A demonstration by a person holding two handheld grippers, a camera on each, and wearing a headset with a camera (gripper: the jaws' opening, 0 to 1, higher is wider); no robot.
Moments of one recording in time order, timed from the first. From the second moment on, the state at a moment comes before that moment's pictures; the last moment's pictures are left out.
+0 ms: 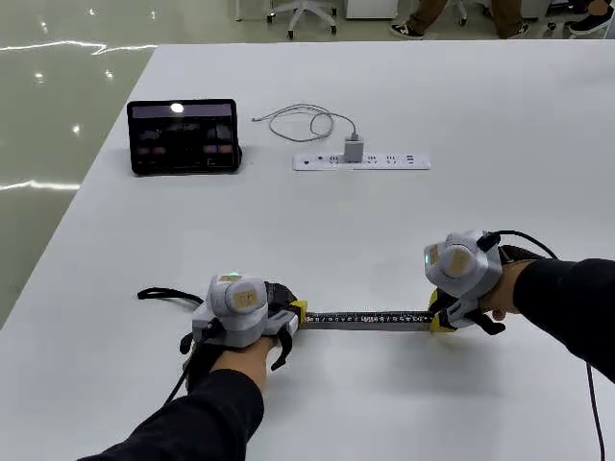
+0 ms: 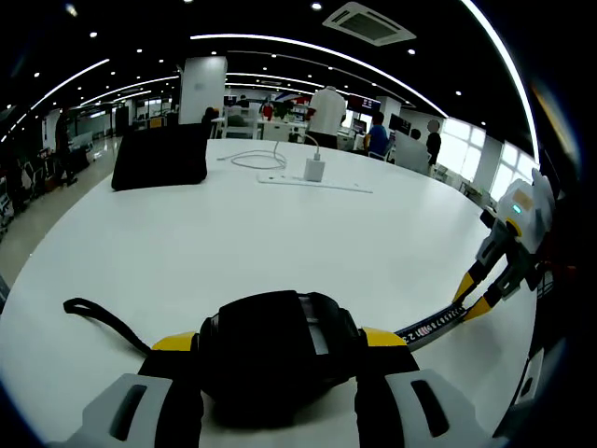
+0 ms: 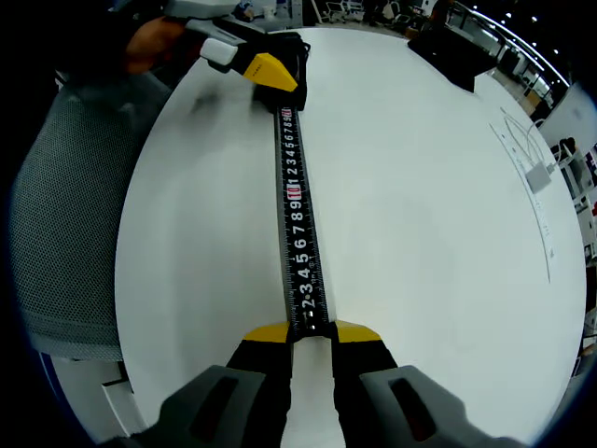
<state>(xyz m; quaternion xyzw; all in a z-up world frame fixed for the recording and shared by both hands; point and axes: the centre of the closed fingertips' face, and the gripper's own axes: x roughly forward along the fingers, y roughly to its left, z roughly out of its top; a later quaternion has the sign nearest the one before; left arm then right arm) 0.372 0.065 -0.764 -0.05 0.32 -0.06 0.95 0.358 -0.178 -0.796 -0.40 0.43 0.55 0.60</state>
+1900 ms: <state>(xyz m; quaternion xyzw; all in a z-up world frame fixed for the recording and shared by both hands) 0.372 0.065 -0.766 -0.06 0.32 -0.07 0.94 0.356 -0.134 -0.798 -0.38 0.42 0.56 0.61</state>
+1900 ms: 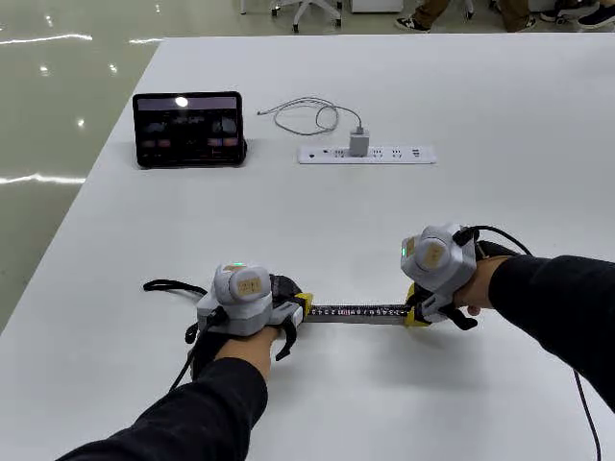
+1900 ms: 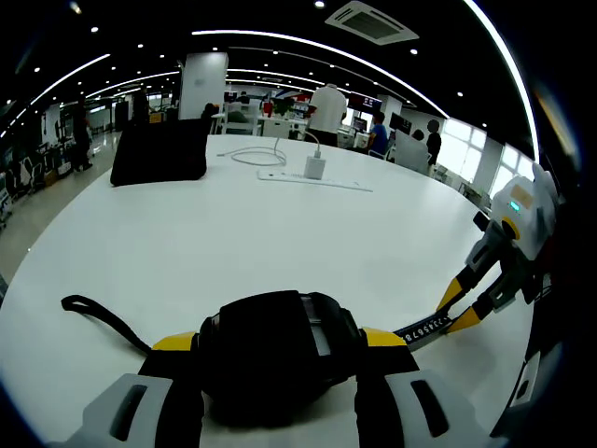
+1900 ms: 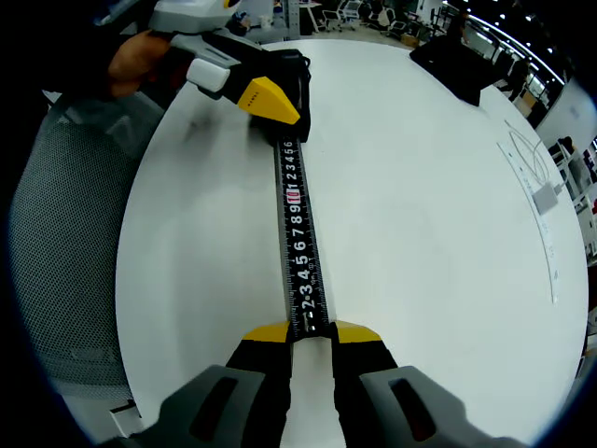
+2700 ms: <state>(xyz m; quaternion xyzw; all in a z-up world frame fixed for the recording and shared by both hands) 0.371 0.065 -0.766 -0.06 0.33 -0.07 0.94 0.355 -0.119 -0.797 -0.38 0.41 0.55 0.62</state>
